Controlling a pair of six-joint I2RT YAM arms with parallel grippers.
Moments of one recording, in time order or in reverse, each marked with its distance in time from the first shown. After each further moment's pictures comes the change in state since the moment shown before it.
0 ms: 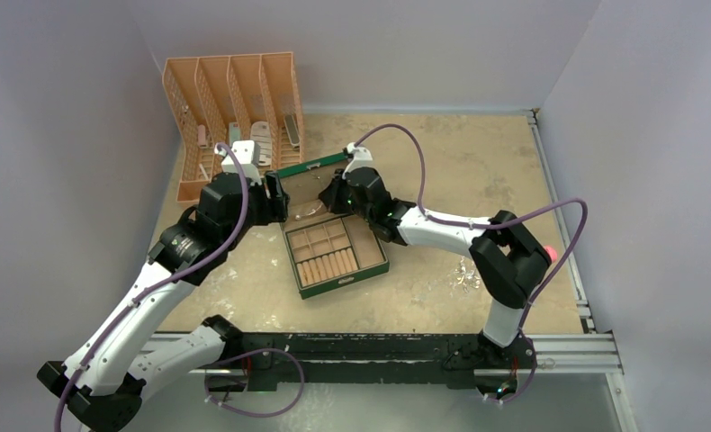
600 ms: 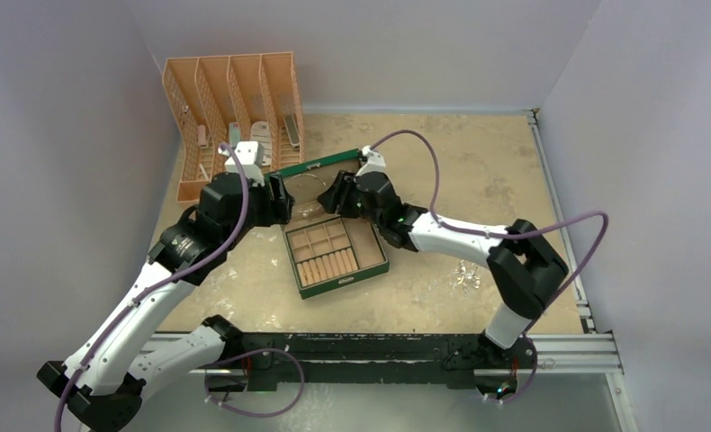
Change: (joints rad) left arm 0.000 -0.001 0.000 0.002 0.055 0.000; right arm -0.002 -0.070 -0.062 -0.023 0.011 0.114
